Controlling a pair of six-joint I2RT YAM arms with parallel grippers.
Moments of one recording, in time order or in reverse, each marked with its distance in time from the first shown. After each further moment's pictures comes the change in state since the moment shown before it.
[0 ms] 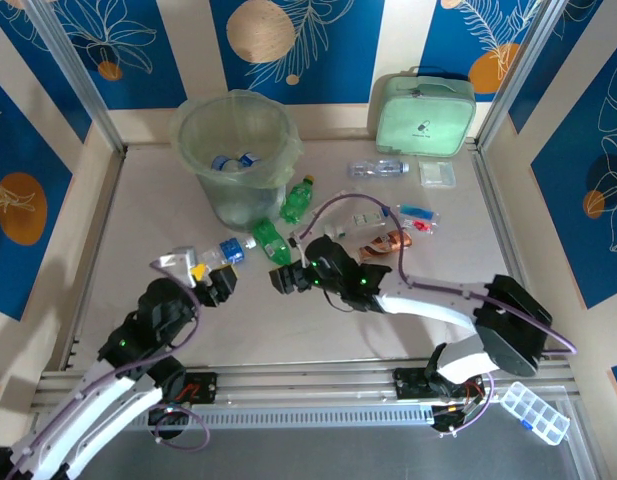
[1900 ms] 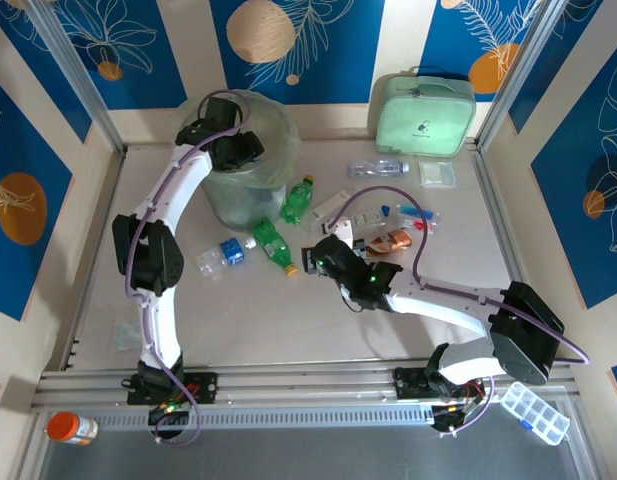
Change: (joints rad) left arm 0.359 1.756 1.660 -0.497 0.253 -0.200; right arm -0.009 -0.106 -0.027 -0.204 0.497 0.137
